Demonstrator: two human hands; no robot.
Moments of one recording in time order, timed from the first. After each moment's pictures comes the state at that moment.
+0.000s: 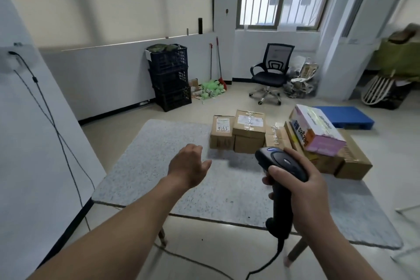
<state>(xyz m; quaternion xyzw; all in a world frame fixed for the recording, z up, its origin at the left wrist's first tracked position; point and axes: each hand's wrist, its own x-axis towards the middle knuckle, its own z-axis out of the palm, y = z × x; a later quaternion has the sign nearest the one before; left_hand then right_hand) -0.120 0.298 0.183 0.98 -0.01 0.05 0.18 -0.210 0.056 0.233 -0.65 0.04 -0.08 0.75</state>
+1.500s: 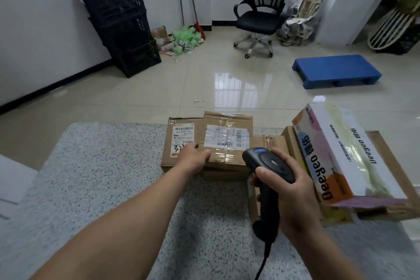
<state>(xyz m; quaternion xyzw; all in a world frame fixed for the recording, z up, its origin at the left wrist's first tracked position) 0.303 0.188 0.026 0.83 0.21 -0.18 0.48 0.178 -0.014 0.128 -0.64 0.15 0.00 0.76</state>
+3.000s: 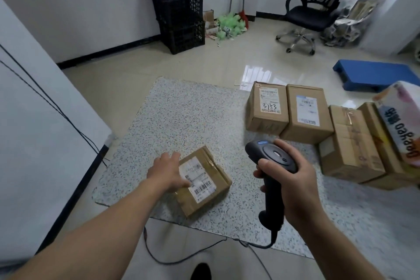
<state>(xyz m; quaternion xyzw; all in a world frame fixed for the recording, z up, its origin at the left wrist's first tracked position) 0.051 0.517 -0.010 0.95 0.15 -0.24 0.13 0.014 0.239 0.127 -0.68 0.10 0.06 0.72</state>
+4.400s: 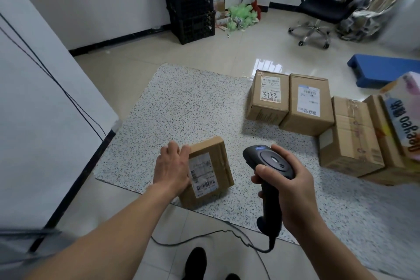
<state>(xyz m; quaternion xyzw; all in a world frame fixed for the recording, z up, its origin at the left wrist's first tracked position) 0.001 0.459 -0.012 0.99 0.09 -0.07 0.06 -0.015 0.203 0.108 -0.68 0.11 0.11 0.72</state>
